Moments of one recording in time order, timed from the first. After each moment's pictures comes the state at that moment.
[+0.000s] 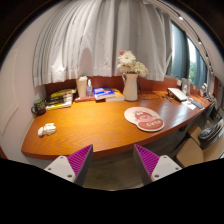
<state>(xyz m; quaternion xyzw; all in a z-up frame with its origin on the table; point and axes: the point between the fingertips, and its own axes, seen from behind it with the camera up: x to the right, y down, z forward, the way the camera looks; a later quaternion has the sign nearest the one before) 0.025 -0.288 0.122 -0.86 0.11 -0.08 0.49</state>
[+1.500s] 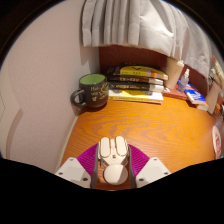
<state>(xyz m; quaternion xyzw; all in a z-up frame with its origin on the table) -0.345 0.003 -0.022 -0.92 -0.06 0.02 0.38</state>
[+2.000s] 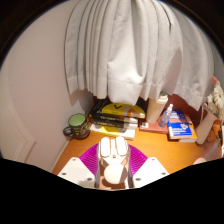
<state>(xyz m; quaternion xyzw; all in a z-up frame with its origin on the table) -0.241 0.042 0.132 -0.89 -0.11 0.06 0.44</state>
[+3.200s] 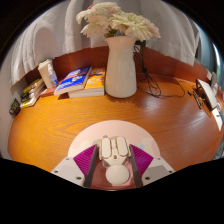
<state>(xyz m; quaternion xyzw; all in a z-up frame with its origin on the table) 0.252 -0.017 -0.011 -0.93 0.02 0.01 0.36</state>
